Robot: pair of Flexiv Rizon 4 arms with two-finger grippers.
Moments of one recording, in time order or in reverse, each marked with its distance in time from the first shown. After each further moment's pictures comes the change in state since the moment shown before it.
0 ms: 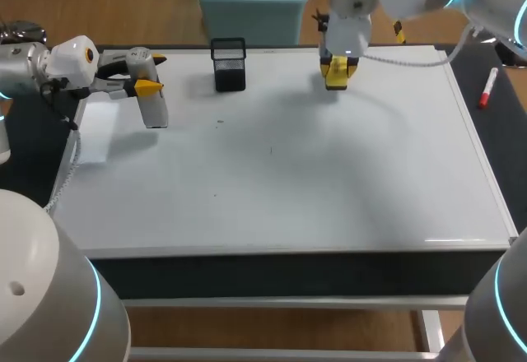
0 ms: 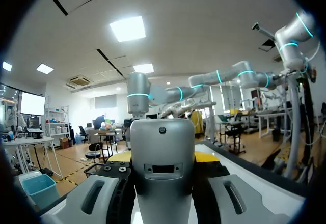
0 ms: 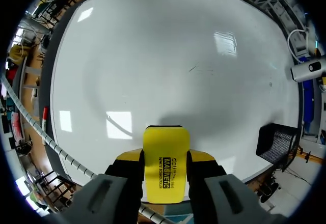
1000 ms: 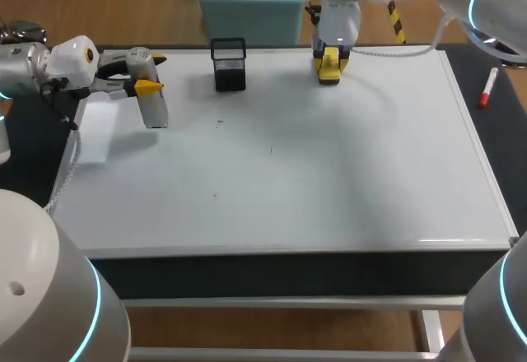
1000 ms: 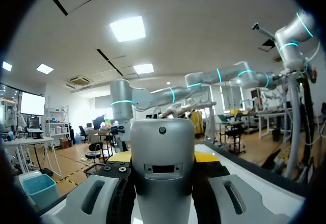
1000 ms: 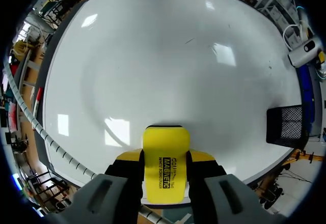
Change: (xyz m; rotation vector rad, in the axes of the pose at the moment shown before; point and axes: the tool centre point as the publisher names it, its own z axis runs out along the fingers) left arm 0.000 0.000 0.000 0.000 0.000 0.000; right arm -0.008 -0.047 0.029 -0.111 -0.002 -0.018
